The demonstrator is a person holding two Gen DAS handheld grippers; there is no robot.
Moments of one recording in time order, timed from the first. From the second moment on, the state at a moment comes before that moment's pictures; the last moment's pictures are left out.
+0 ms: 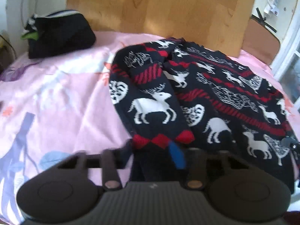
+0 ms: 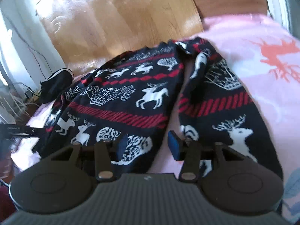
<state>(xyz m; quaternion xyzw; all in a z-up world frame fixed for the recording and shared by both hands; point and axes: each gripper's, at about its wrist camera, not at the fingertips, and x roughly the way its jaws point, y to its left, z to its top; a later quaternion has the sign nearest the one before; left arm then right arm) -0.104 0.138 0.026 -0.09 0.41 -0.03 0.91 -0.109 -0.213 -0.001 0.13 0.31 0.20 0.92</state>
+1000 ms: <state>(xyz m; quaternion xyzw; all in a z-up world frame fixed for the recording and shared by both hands) -0.101 0.168 0.106 -0.09 0.30 -0.01 0.95 -0.099 -0.298 0.029 0.15 0.26 0.09 0.95</state>
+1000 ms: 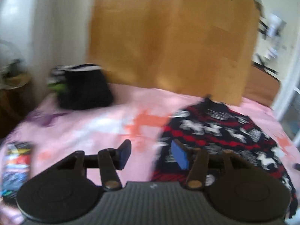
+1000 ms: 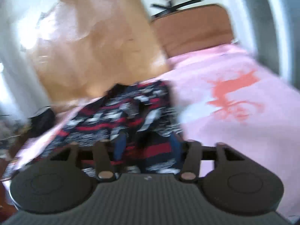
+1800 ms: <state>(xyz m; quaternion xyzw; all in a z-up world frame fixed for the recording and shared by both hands) 0.156 0.012 0.034 0.10 0.34 -0.09 0.93 0.109 -0.344 0.071 0.03 0.27 0.05 0.96</state>
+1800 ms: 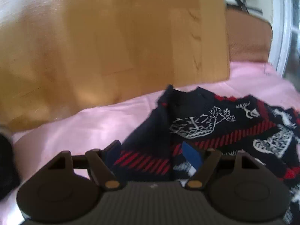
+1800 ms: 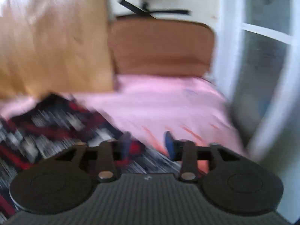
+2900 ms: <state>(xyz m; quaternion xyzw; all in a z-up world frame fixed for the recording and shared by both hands) 0.068 0.182 0.042 0.00 0.34 0.06 0.94 0.178 -0.182 0.072 0.02 0.30 0.20 0.93</state>
